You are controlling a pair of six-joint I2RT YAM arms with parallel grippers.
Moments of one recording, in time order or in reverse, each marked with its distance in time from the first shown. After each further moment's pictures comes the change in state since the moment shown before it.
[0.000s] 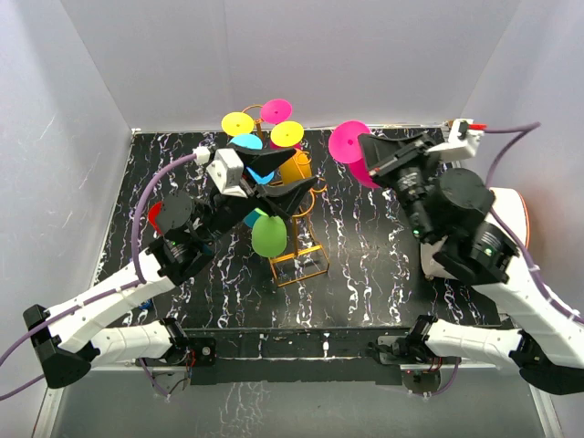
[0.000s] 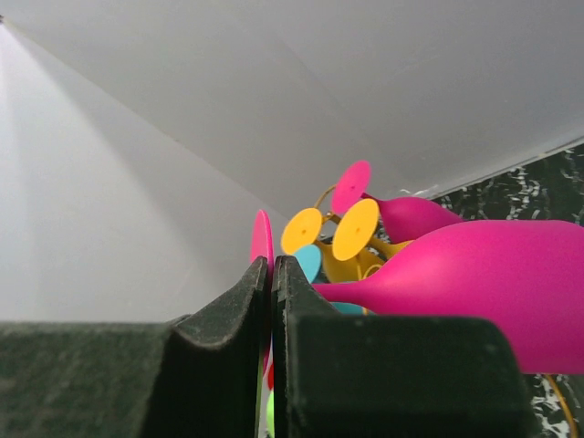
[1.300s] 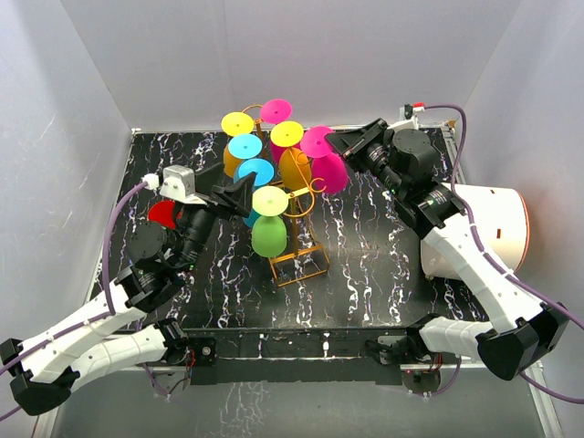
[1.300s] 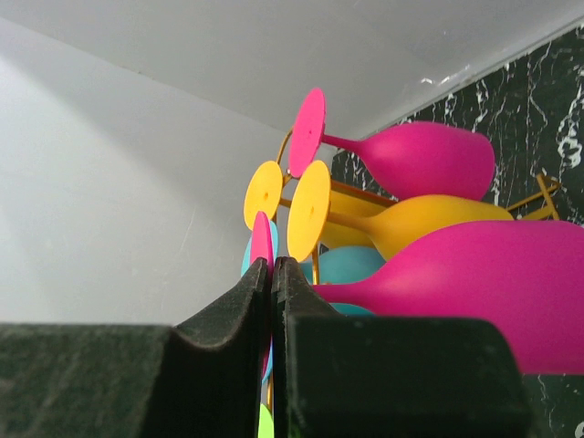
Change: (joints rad) left arm 0.000 -0.279 -0.197 -0.178 -0.578 0.014; right arm -0.429 0.217 -0.137 0.127 -0.666 0.345
